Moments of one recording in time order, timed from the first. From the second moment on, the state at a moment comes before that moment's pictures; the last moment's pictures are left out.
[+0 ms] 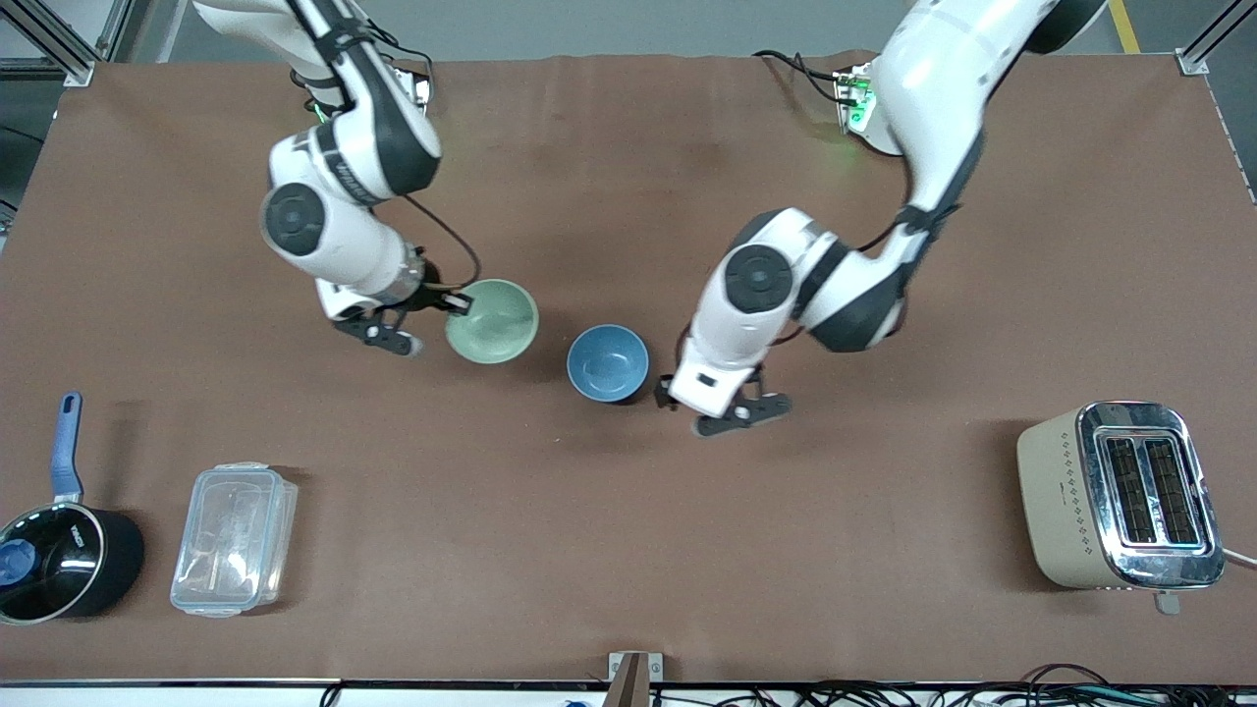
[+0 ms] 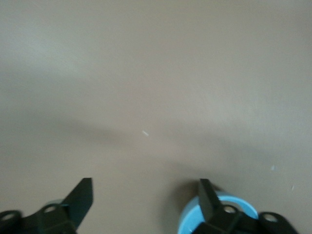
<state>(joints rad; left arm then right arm) -0.31 0.59 -0.34 -1.46 0.19 2.13 -1.01 0.44 0.18 0.05 -2.07 0.25 2.17 0.76</state>
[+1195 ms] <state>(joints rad) 0.19 0.15 -0.34 -1.47 0.12 1.66 -0.22 0.62 0.47 0.05 -1.87 0.29 2.37 0.97</state>
